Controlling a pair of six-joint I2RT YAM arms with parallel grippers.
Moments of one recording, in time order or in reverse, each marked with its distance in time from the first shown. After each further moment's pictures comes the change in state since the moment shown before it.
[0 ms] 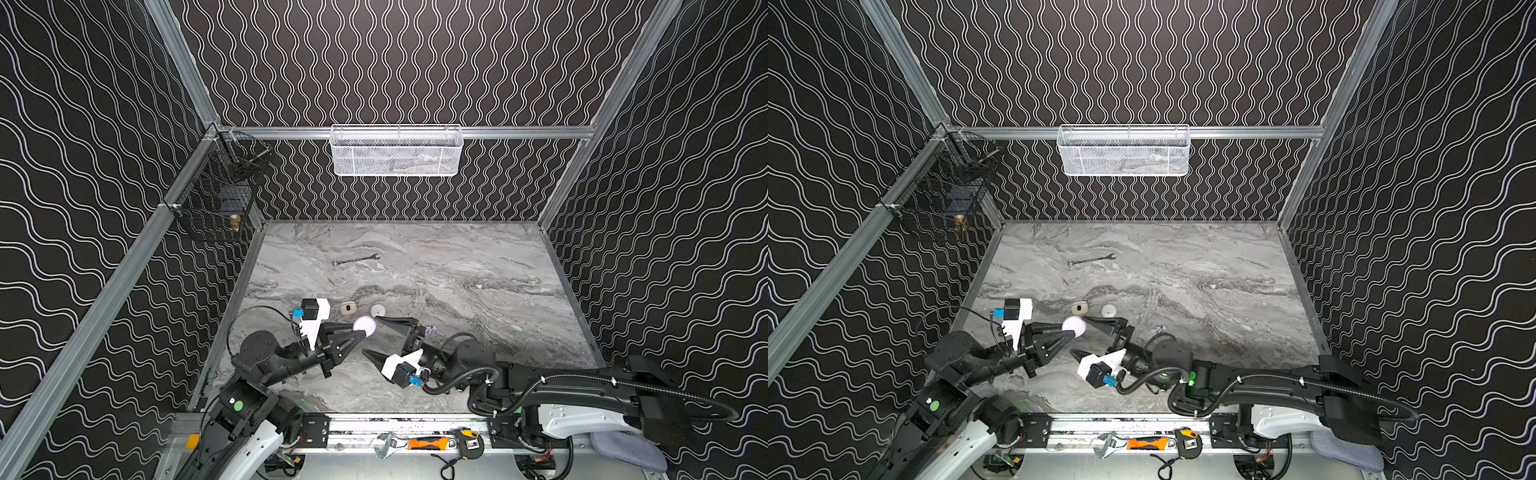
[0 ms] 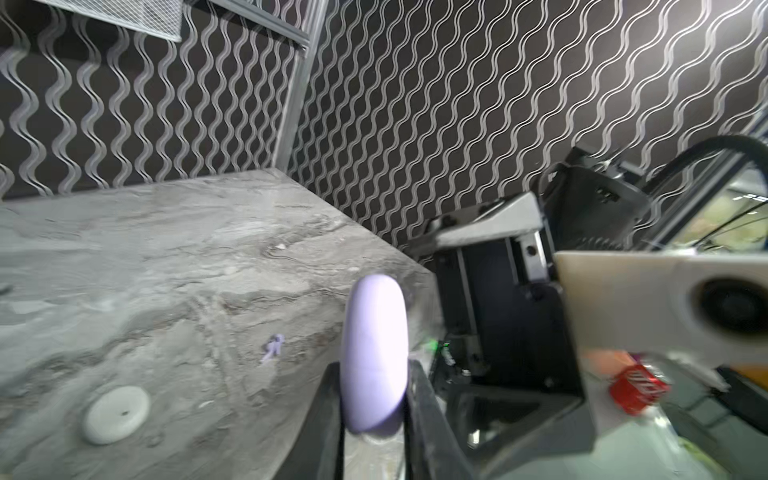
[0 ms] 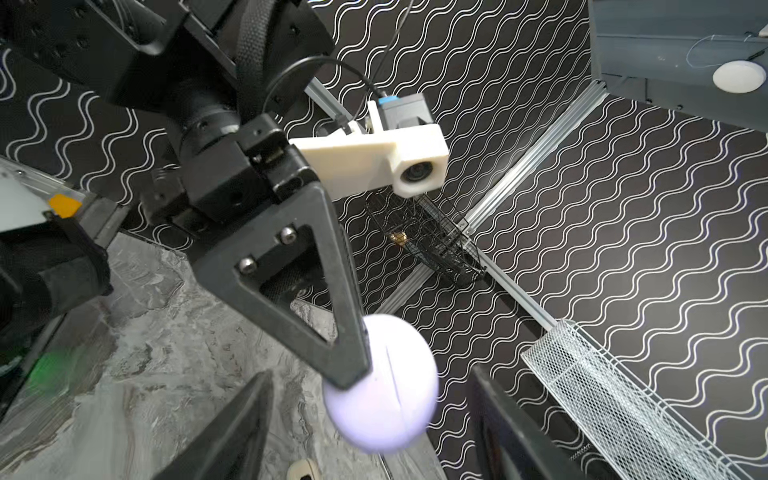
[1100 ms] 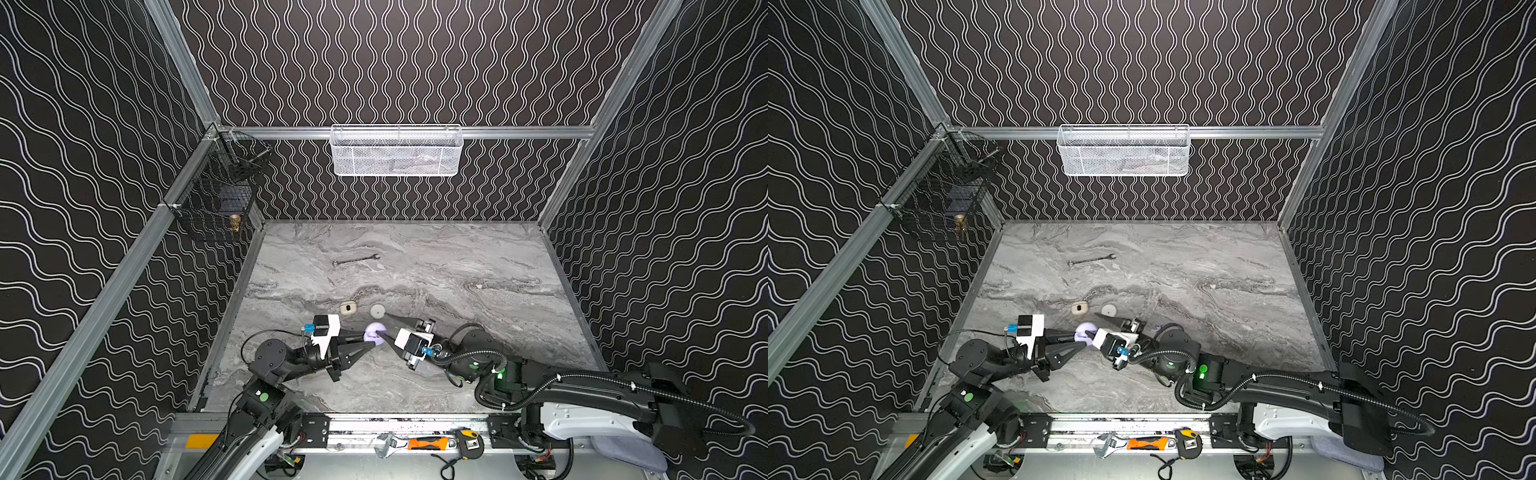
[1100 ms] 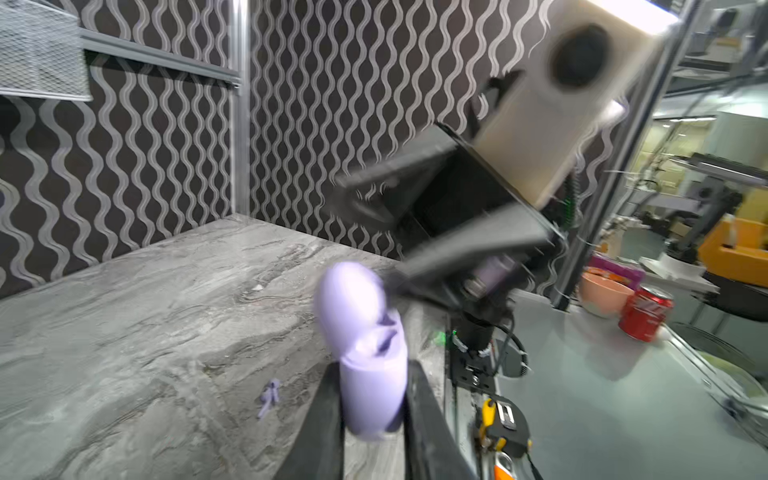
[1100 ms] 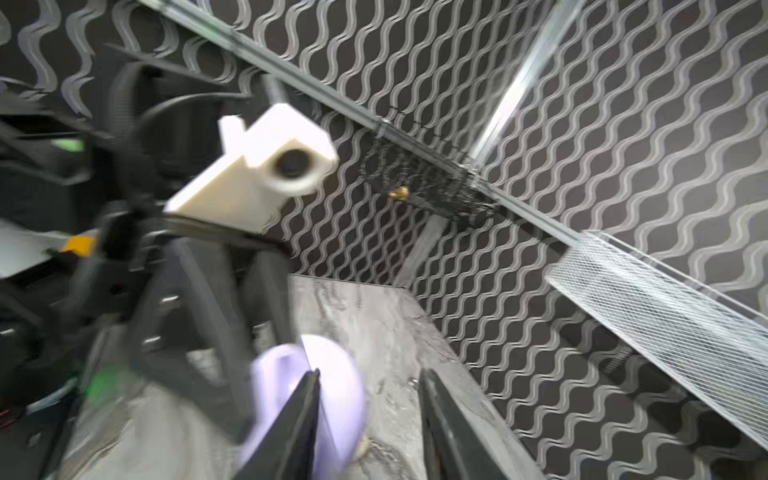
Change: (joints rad) left arm -0.001 0.043 -0.235 0.446 0.213 0.097; right arm -0.083 -0.048 0.049 -0.159 0.036 0.255
